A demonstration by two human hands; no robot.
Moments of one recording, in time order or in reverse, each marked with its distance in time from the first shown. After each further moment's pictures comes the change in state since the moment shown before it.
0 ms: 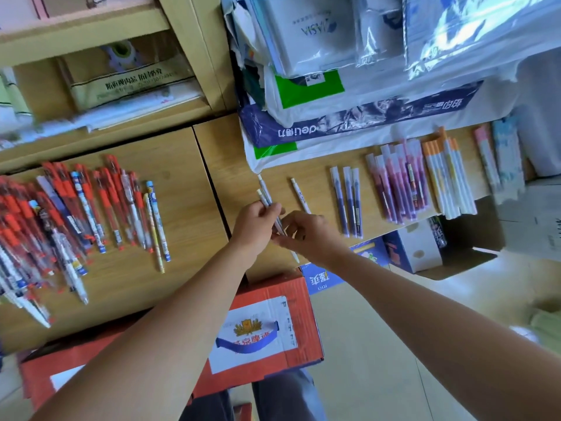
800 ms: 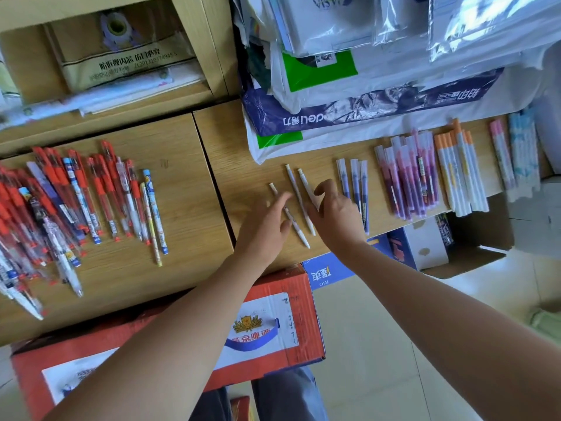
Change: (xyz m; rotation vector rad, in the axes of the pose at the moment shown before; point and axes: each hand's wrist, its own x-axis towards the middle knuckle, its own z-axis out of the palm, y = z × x) left_hand 0.000 -0.025 0.007 0.752 -0.016 0.383; right_hand 0.016 0.018 -0.009 -0.353 0.379 0.019
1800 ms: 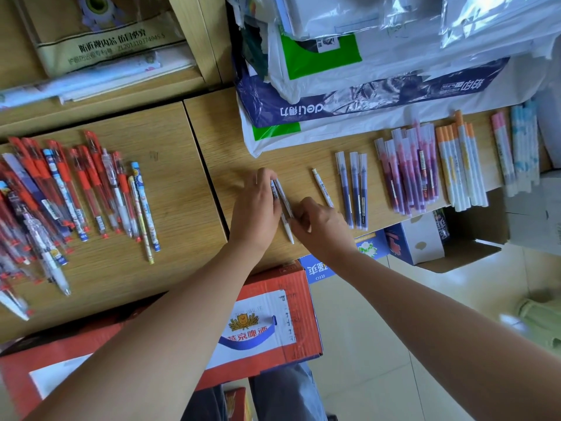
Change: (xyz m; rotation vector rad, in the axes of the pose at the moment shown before) left_hand 0.020 -0.006 0.004 -0.012 0.275 0.097; right_hand -0.021 -0.002 0.012 0.038 -0.166 -0.036
